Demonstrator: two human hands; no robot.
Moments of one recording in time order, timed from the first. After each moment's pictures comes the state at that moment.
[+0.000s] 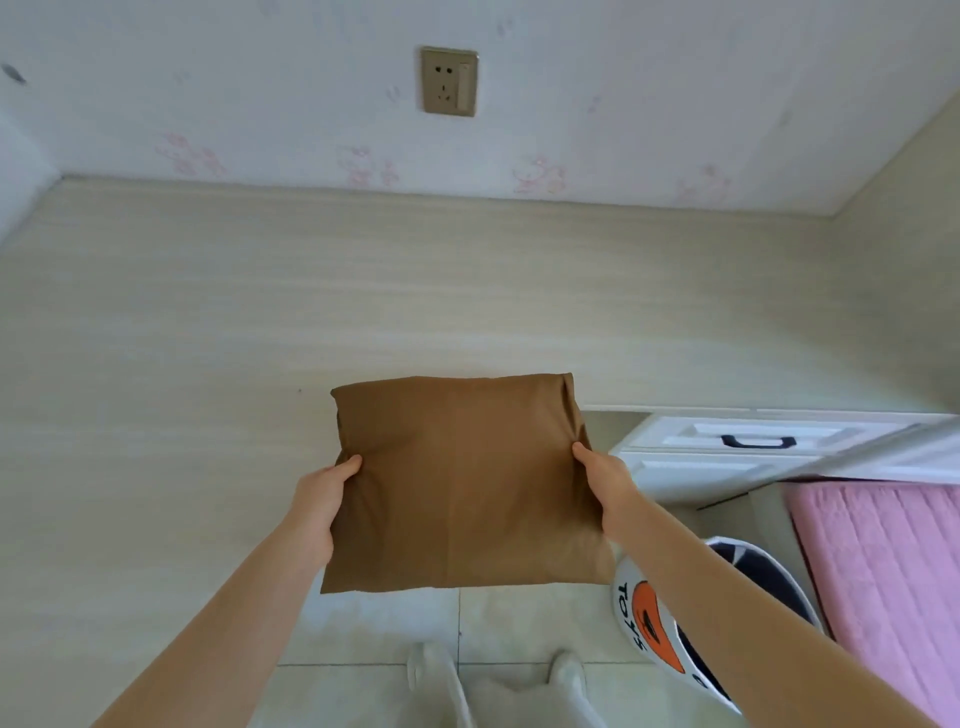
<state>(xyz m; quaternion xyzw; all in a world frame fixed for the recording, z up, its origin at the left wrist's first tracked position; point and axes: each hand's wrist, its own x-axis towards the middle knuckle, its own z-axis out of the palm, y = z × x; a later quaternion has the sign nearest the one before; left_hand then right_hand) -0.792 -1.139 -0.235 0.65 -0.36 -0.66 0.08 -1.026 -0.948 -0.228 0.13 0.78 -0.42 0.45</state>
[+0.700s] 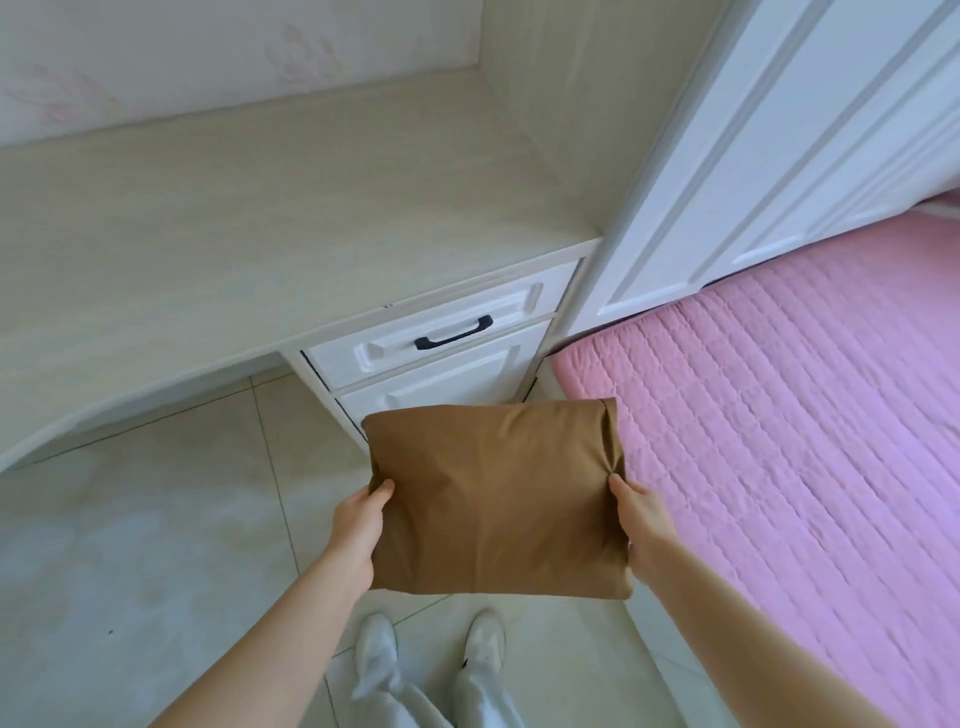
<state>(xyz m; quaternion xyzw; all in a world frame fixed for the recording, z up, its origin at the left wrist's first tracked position) -1.060 -0.770 -0.340 0.56 -0.47 -0.68 -0.08 -1.168 -0.508 -0.306 0.33 0.75 -0.50 0.27</state>
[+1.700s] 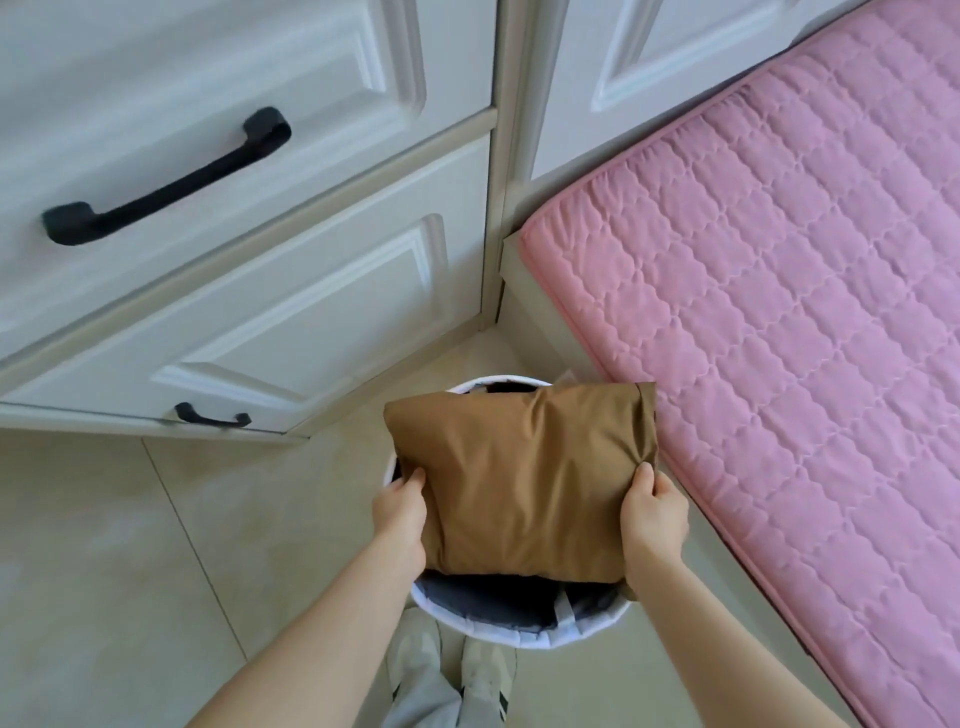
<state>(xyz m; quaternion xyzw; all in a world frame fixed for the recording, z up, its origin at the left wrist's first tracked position) -1.197 -0.652 -0.685 0.63 -0.48 -0.60 -0.13 -1.232 -0.440 -0.648 0.43 0.80 -0.39 0.14</state>
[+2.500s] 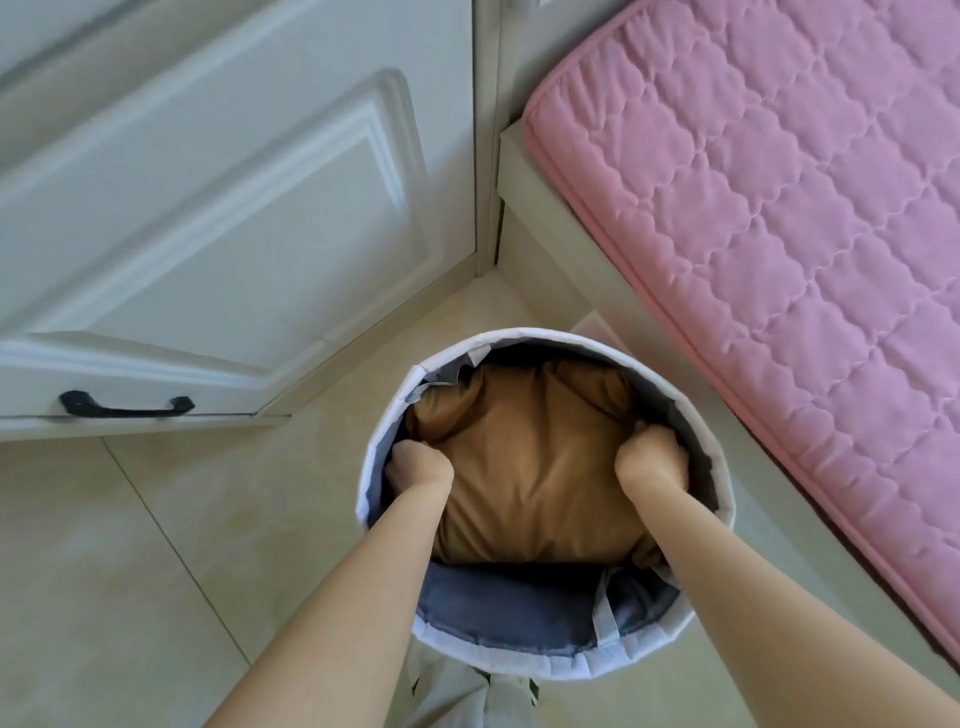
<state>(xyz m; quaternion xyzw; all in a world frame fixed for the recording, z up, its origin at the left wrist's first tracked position) -1.220 -0.654 -0.809 0.54 -0.72 -0.33 -0.28 -1.256 -0.445 -0.767 0.35 0.87 -0.19 0.29</state>
